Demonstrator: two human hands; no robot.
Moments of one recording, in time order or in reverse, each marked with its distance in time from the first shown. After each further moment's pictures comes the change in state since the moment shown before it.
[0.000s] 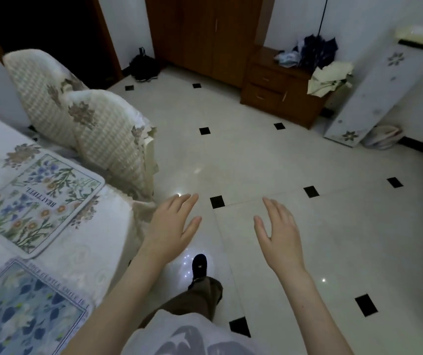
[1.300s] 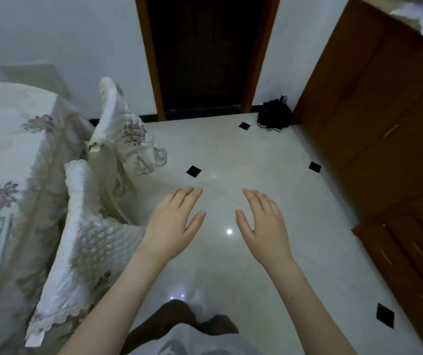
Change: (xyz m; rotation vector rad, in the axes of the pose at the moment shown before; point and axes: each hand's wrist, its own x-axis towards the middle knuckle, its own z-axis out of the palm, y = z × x) left_hand 0.645 -0.222 -0.054 0.110 0.322 -0.736; right_hand 0.834 -0.171 0.145 -0.016 -0.494 -0.821
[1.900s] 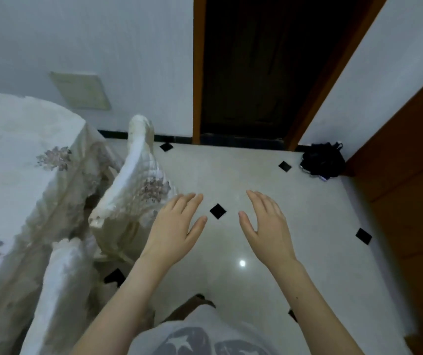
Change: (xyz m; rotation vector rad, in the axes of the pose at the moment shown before) left_hand 0.259 -0.162 -0.009 -0.023 0.091 -0.250; right_hand 0.357 -0.021 0.085 0.011 -0.142 -0.218
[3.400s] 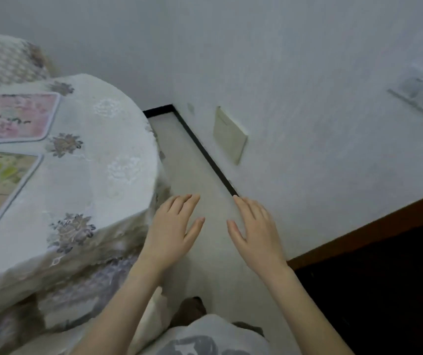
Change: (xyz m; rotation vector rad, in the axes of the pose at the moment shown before) left_hand 0.491 -0.340 -0.117 0.084 0.489 -0.909; right_hand 0.748 -0.216 0.195 0.019 -0.477 -0.984
